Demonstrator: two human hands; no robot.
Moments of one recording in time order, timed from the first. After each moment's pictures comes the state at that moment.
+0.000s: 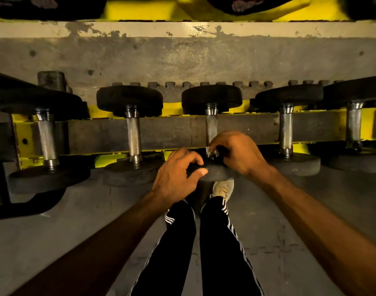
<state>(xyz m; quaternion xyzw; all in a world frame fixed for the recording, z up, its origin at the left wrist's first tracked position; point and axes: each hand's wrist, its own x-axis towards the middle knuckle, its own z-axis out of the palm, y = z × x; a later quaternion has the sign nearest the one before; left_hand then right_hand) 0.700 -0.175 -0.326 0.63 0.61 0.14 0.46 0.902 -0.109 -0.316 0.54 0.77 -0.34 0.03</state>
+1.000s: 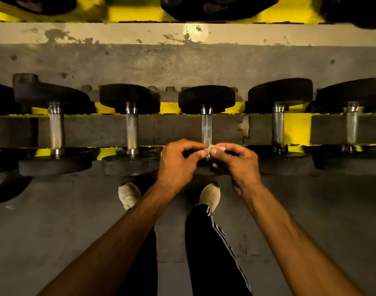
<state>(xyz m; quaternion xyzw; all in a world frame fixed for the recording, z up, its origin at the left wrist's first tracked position) 0.951 -0.155 -0.282 0.48 0.65 0.28 0.51 1.105 -0.153 -0.273 0.67 0.16 -0.63 -0.35</state>
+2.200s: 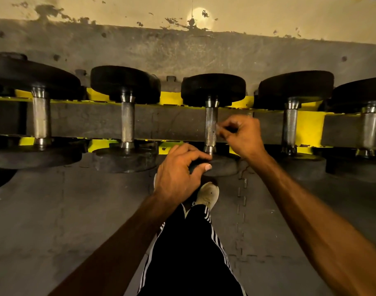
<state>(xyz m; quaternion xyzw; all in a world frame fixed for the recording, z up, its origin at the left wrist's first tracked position) 0.951 -0.184 -0.324 0.60 0.65 0.22 0.40 1.135 -0.088 -0.358 0.64 0.63 -0.40 -0.16</state>
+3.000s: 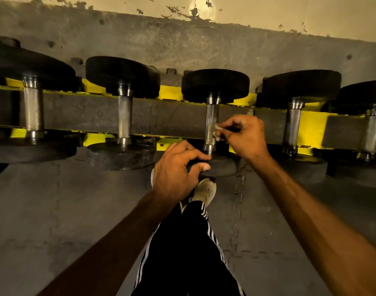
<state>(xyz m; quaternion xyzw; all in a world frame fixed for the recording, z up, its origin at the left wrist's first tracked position) 0.955 -0.183 -0.327 0.60 0.66 0.25 0.38 1.133 -0.090 -0.357 0.66 0.58 -0.45 -0.18</state>
